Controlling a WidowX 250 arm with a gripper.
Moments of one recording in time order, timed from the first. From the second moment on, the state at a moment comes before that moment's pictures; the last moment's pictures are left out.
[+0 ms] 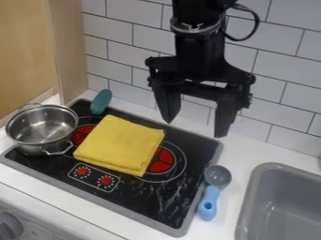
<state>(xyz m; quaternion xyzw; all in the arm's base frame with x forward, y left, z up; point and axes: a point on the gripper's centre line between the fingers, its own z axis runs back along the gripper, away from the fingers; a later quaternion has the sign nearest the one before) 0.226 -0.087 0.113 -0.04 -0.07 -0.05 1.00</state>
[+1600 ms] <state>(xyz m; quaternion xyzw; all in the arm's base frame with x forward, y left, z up) 0.290 0.037 0.007 0.01 0.02 0.06 1.00</state>
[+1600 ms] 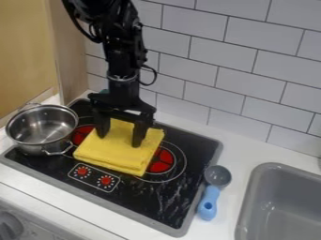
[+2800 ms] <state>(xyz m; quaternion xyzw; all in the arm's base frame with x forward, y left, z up) 0.239 -0.012 0.004 0.02 0.05 0.06 1.00</state>
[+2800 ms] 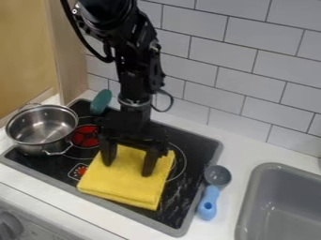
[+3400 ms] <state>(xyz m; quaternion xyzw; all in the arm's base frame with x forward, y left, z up) 0.196 -0.040 0.003 0.03 0.05 0.03 1.00</state>
